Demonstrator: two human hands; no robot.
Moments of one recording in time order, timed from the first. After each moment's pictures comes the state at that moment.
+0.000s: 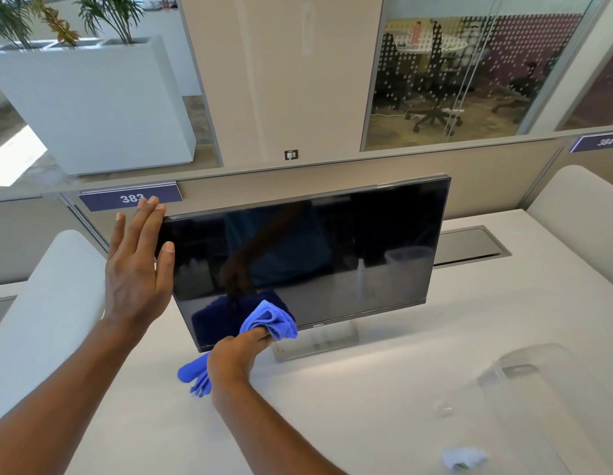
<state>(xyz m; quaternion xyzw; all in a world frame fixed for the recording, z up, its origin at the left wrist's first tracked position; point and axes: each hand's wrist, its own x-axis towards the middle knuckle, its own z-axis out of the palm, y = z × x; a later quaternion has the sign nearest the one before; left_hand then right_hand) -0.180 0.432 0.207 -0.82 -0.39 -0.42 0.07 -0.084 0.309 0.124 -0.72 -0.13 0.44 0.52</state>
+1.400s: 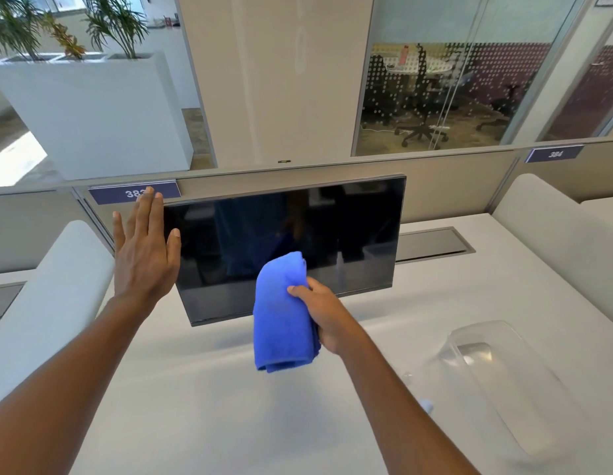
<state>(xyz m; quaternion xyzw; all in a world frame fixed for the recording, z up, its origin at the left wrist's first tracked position) -0.170 0.387 0.219 -0.80 -0.50 -0.33 0.06 0.090 0.194 0.188 -0.59 -0.28 0.56 0.51</state>
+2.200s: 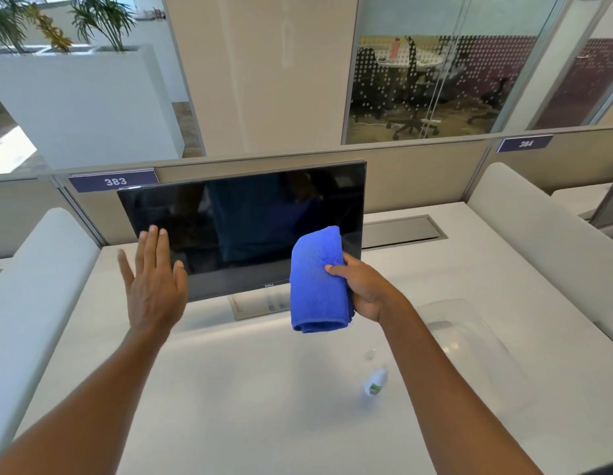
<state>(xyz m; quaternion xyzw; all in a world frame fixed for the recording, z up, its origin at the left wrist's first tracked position) -0.137 0.298 0.152 -0.78 -0.56 -0.28 0.06 0.212 0.126 0.201 -0.59 -0.26 0.57 0.52</state>
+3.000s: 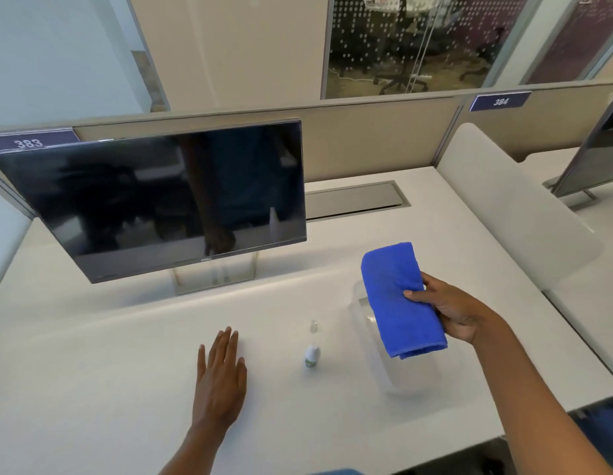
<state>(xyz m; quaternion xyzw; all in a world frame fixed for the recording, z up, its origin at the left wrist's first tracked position) -0.001 0.061 -0.012 -0.83 -0.52 -0.08 -0.16 0.452 -0.056 0.131 -0.59 -0.20 0.63 0.47</state>
